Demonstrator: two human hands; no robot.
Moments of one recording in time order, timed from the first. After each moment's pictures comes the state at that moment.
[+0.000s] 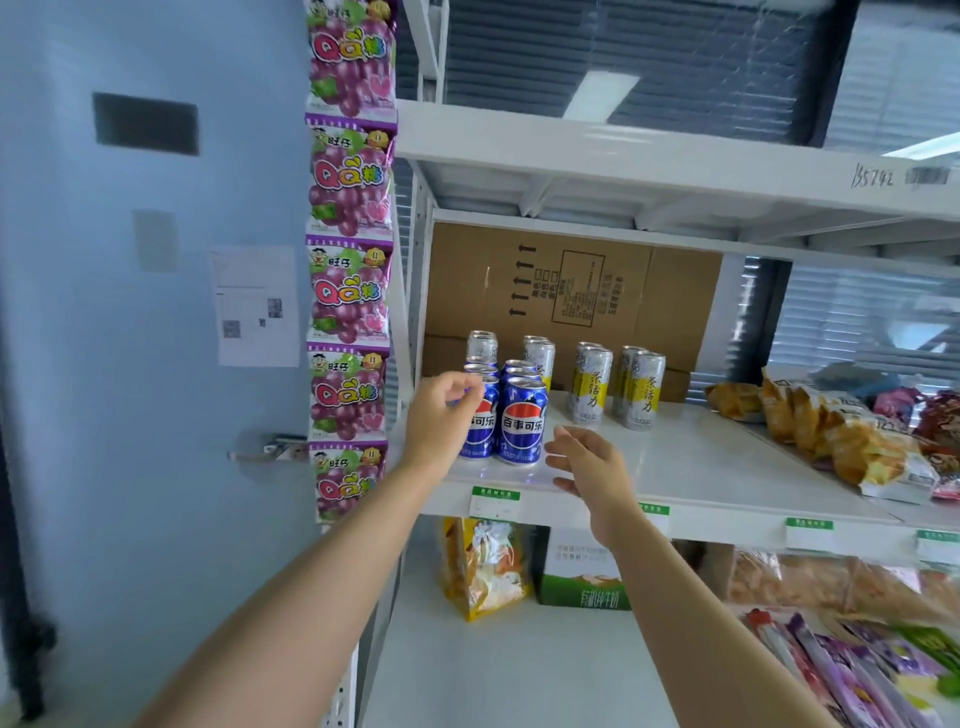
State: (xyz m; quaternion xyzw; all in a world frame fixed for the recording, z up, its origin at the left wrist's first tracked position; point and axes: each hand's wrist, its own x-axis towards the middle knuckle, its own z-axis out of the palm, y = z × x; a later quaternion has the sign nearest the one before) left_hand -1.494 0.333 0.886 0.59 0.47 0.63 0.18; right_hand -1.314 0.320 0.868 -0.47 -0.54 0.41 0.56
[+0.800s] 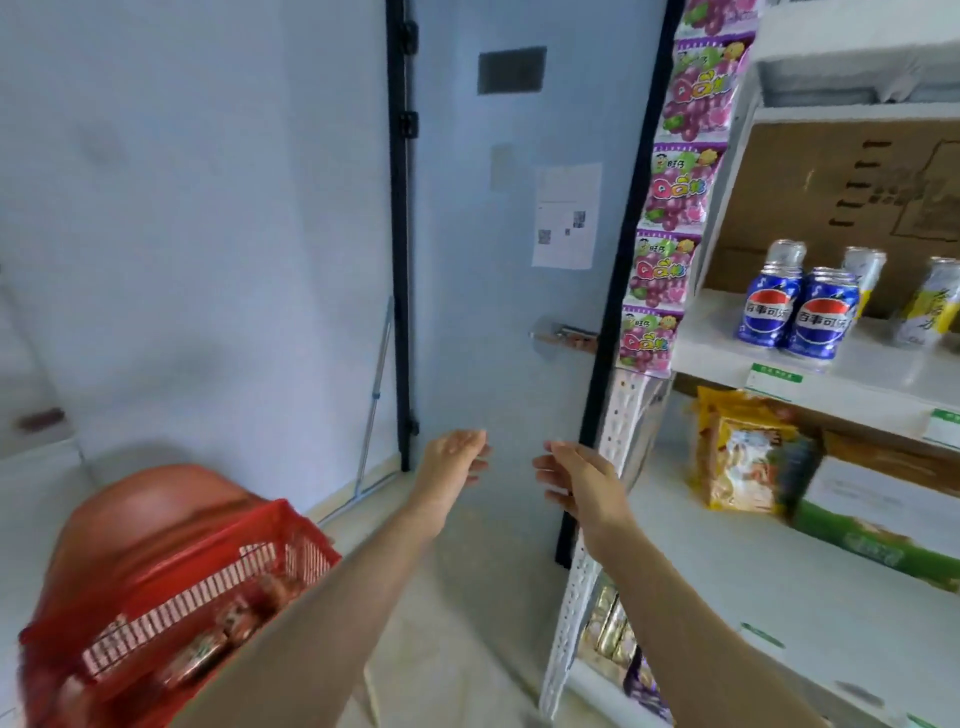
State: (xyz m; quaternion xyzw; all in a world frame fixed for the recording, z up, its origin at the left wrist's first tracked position) left_hand -1.629 -0.026 0.731 0.28 0.63 0.67 0.27; right_hand -1.485 0.053 0.745 -0.35 -0.57 0.65 0.36
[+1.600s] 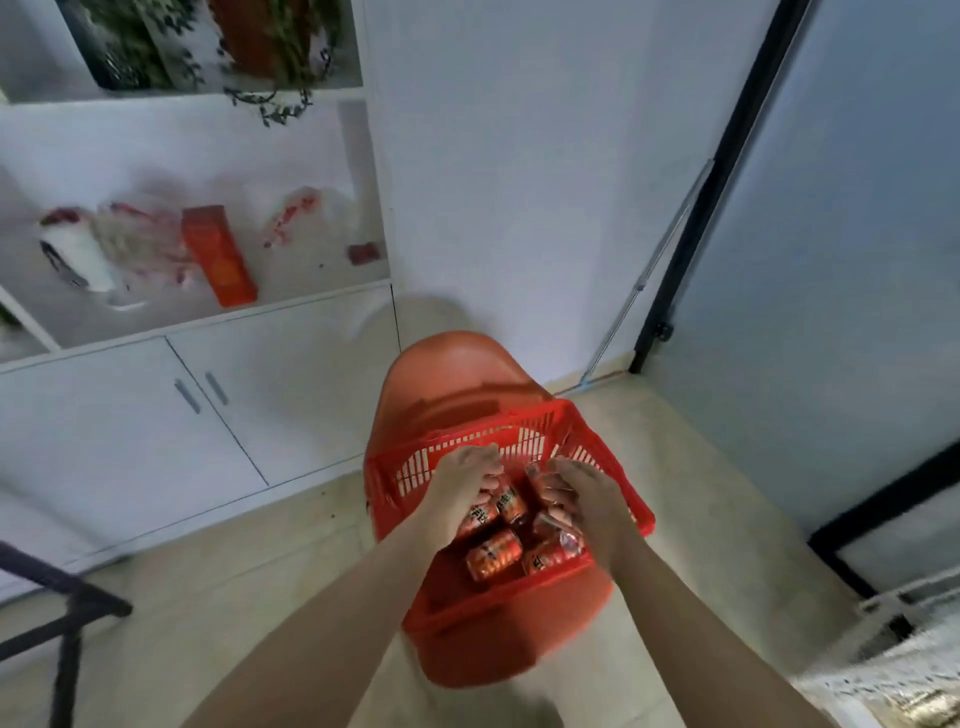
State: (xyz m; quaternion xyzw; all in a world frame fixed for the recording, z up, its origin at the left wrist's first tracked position) left_hand -1.960 -0.326 0.557 0.00 0.72 0.63 0.28; right_hand -1.874 -0.174 0.565 -0.30 -0.59 0.75 0.03
